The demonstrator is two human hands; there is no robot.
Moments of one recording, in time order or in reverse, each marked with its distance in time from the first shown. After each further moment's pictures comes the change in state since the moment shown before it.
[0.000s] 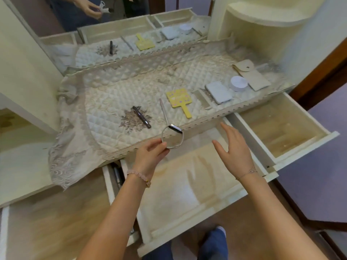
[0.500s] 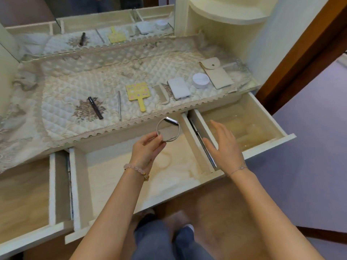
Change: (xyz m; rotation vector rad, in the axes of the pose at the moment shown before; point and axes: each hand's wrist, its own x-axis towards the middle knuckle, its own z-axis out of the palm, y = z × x) left_hand -0.028 -0.077 0.165 -0.169 0.051 0.012; right_hand -0.003 0.143 -0.097 0.014 -0.062 -0.100
